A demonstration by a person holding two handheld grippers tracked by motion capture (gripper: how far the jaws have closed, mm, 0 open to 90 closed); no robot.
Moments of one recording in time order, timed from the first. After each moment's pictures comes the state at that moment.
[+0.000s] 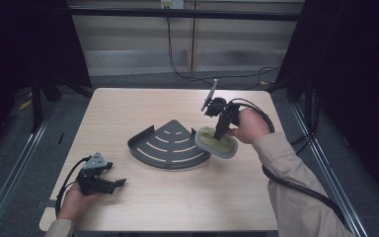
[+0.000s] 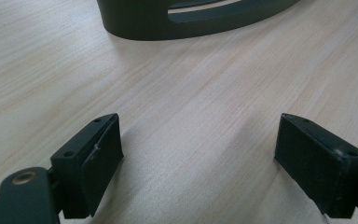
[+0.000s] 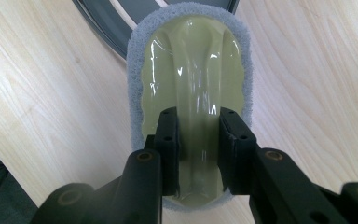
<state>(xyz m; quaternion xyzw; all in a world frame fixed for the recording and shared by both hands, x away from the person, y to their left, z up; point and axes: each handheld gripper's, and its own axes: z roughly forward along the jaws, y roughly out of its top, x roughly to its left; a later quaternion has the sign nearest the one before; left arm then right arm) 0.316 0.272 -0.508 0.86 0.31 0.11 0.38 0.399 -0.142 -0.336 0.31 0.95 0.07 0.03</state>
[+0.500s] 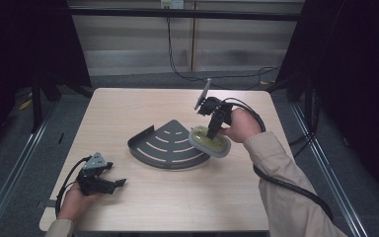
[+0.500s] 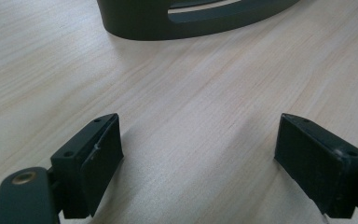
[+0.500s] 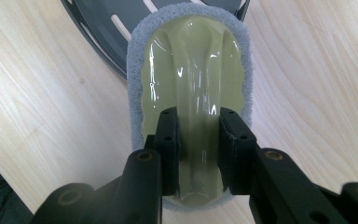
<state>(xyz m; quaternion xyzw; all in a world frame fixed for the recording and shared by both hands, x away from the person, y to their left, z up) 0.316 0.272 -0.508 0.86 0.31 0.11 0.38 0.406 -0.124 -0.341 0.32 0.94 0.07 0.03</state>
